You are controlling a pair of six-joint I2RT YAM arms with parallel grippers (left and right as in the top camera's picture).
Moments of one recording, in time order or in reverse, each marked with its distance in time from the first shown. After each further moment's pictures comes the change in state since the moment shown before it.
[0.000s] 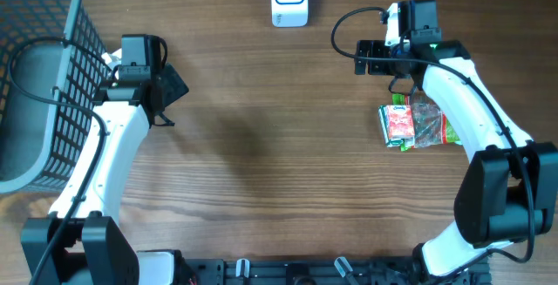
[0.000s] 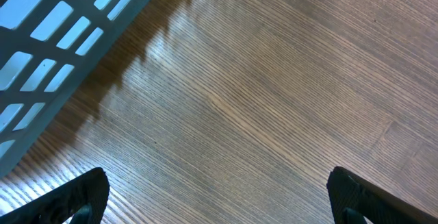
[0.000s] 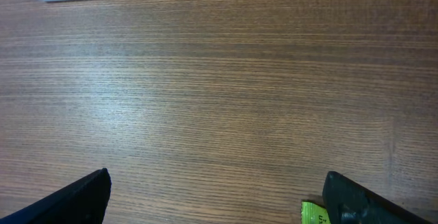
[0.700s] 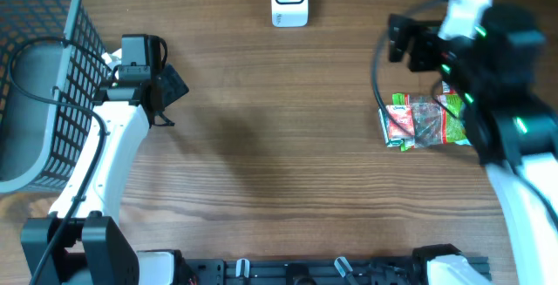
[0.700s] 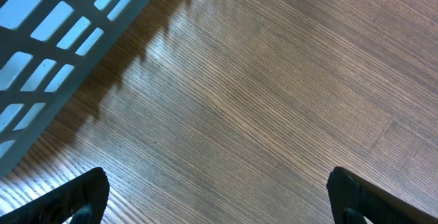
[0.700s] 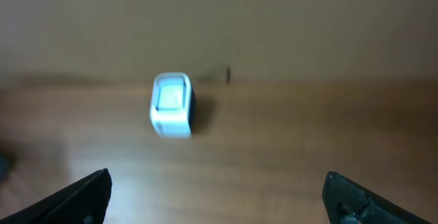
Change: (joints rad) left arm 0.000 0.000 0.000 0.000 0.000 0.000; right arm 0.000 -0.624 0.000 0.003 -0.003 0.000
